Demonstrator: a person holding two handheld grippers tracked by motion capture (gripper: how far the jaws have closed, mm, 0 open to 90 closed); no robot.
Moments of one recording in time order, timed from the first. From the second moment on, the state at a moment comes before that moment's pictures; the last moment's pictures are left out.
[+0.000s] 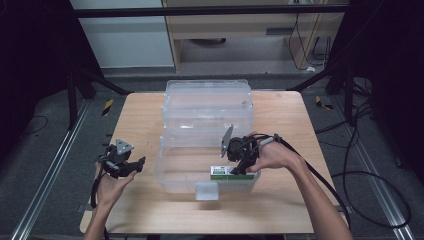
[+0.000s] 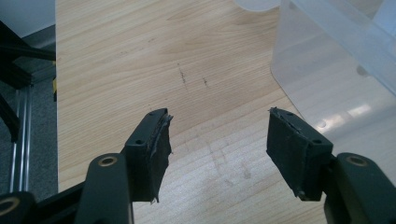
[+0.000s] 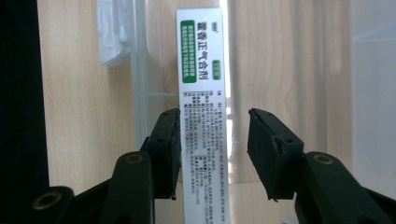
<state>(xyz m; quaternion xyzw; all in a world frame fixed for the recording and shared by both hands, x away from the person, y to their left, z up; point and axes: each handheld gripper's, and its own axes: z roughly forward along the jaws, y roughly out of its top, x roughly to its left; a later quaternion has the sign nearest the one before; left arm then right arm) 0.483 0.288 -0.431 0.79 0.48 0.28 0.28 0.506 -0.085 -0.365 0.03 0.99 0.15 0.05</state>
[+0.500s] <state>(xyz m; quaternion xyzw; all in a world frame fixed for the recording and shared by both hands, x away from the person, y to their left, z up) 0.482 0.287 -0.430 0.79 0.47 0.28 0.28 0.488 -0.094 -0.333 0.10 0.97 0.19 0.06</state>
